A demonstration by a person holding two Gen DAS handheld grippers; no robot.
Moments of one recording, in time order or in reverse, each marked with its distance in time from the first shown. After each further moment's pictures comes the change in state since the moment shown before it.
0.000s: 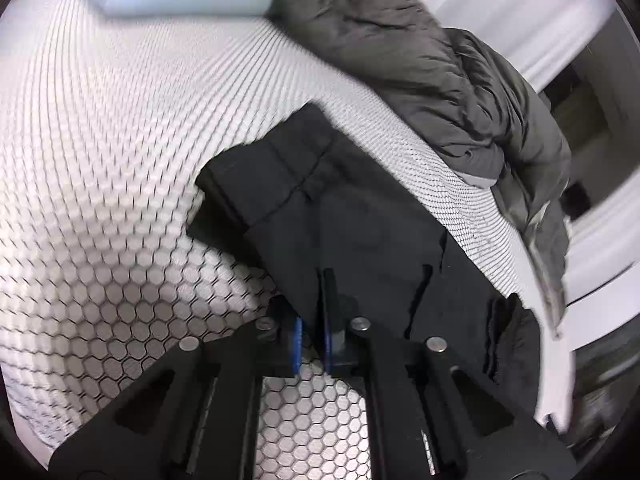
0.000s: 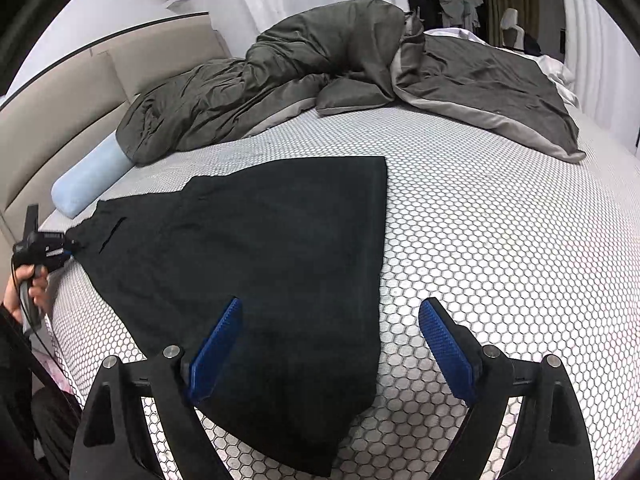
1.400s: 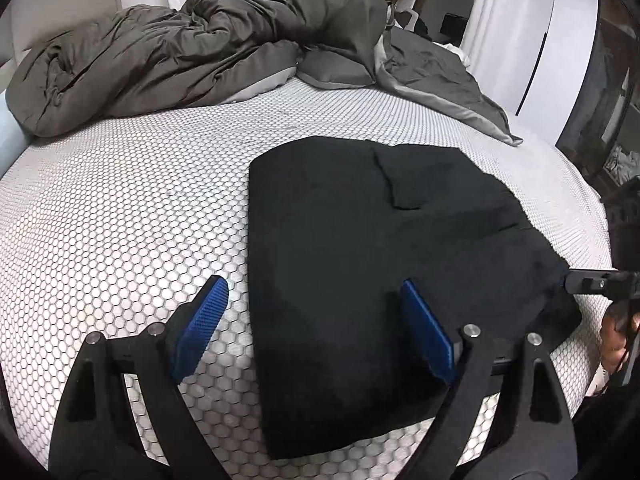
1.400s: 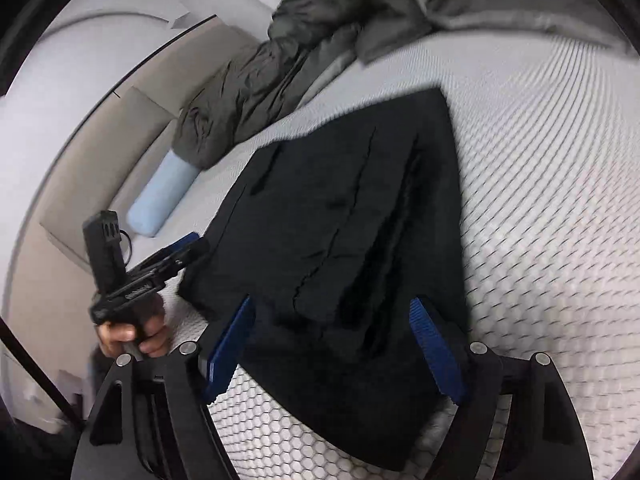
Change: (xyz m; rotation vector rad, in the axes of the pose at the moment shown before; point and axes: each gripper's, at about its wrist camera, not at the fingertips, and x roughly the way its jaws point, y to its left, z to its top) left arm 0.054 -0.225 -0.123 0.688 0.066 -0.194; right arm 0.021 -0.029 -0.019 0.254 0.182 0.449
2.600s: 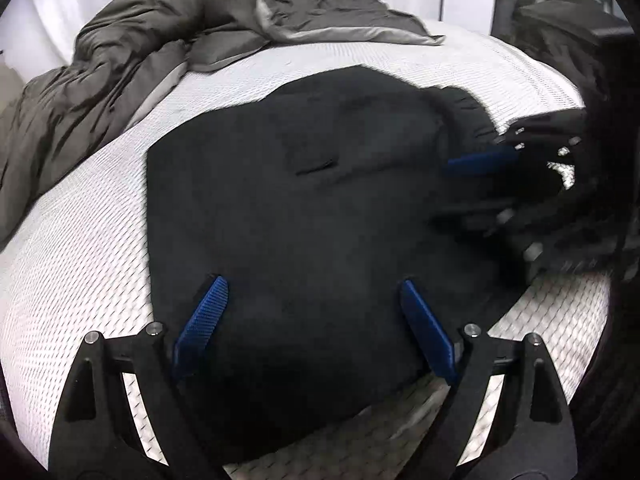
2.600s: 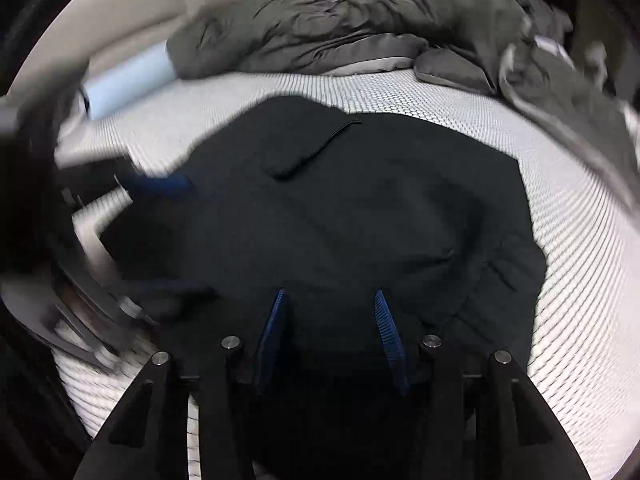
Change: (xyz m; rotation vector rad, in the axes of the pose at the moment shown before) left arm 0.006 -0.074 -0.025 0.402 0.124 -0.067; right arm 0.082 0.094 -0.021 -0.514 0.042 -0.458
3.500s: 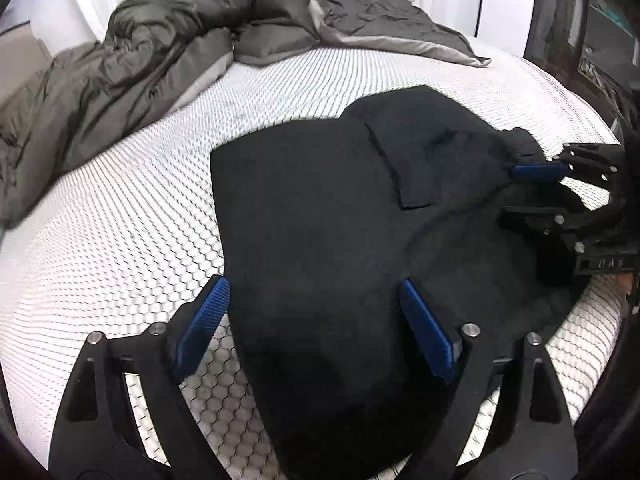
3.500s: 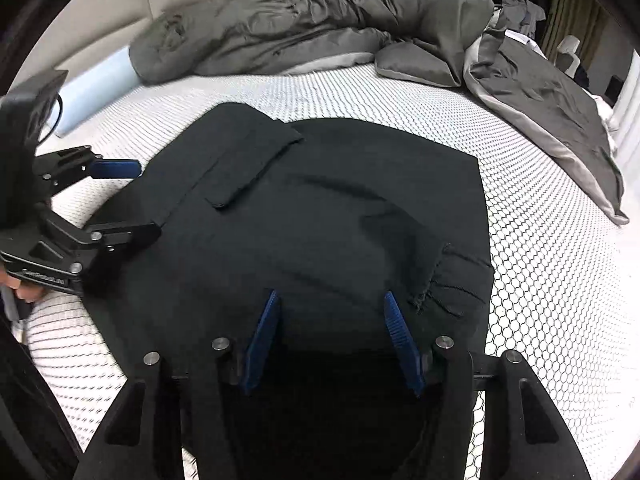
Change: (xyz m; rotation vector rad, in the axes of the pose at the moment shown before) left arm -0.008 0.050 0.021 -0.074 -0.012 0.056; right arm 0.005 -0.037 0.023 0.094 0.025 -0.074
